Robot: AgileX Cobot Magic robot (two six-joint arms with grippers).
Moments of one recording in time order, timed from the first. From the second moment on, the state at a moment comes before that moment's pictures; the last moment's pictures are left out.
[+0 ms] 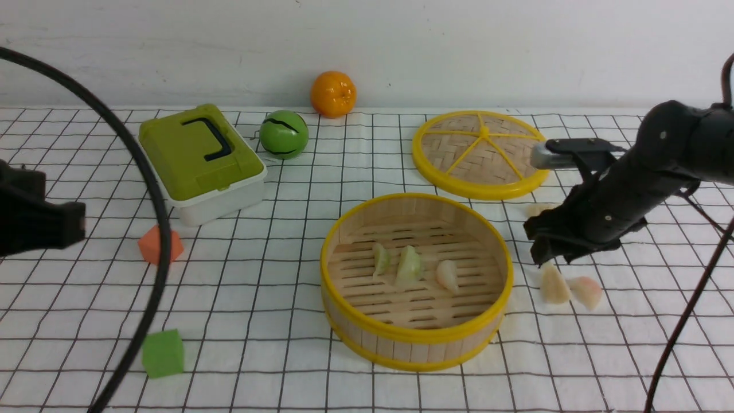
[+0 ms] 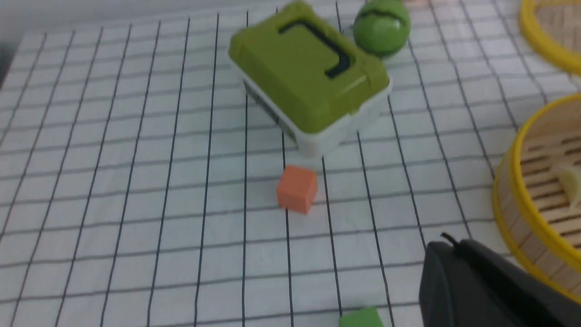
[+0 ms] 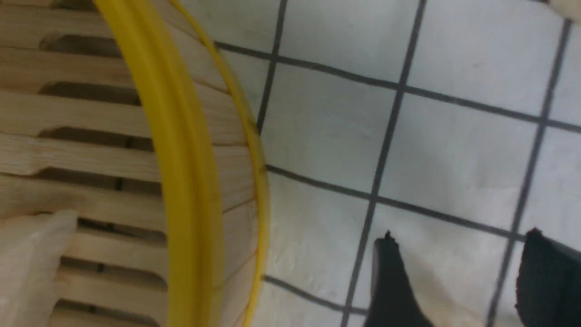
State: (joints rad) right arm 0.11 2.02 -1.43 0.33 0.69 -0.23; left arm -0.71 0.82 -0.92 0.77 0.89 -0.80
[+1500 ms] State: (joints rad) right arm 0.14 1.84 -1.54 0.21 1.06 -0.06; left arm -0.71 0.73 -0.69 0.82 1.23 -0.86
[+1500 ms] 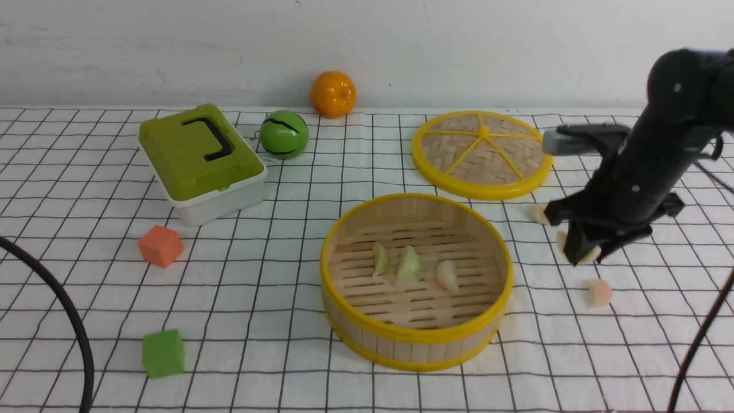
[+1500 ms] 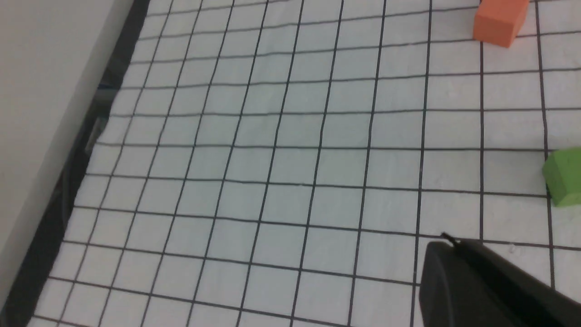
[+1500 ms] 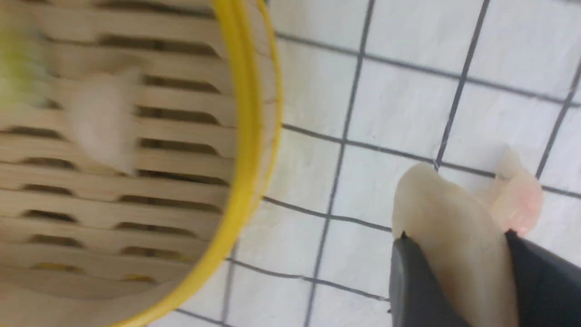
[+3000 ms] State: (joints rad) right arm 0.60 1.85 -1.28 0.45 0.39 0.14; left arm -0.71 0.63 -0.66 0.77 1.09 -0.88
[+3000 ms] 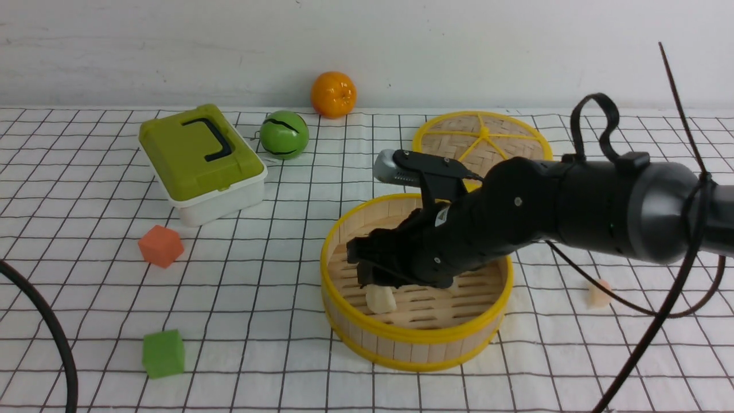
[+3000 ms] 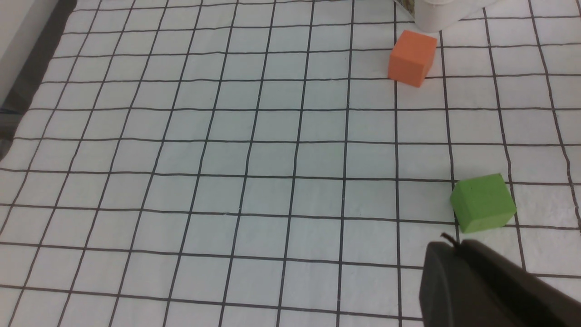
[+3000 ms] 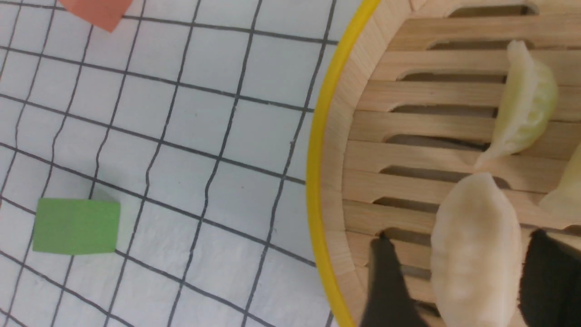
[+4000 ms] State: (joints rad) right arm 0.08 2.08 -1.64 0.04 0.82 -0.11; left arm -0.71 0.22 -0.31 1.04 0.79 -1.11
